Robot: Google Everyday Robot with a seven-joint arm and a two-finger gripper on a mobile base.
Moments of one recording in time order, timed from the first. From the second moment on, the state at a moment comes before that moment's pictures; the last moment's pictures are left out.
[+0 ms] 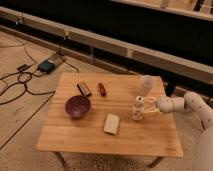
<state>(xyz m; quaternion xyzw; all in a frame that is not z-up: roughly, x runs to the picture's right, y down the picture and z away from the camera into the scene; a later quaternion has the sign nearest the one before) 0.214 0.111 0.790 0.63 -0.21 -0.71 0.21</state>
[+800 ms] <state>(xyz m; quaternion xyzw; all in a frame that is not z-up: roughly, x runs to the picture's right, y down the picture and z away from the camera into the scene) 0.218 0.113 0.795 0.65 -0.20 -0.69 0.24</state>
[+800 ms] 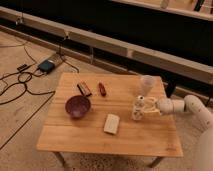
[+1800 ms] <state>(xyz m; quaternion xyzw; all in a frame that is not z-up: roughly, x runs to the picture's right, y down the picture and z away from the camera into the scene) 0.221 0.119 0.800 0.65 -0.20 -0.69 0.25</state>
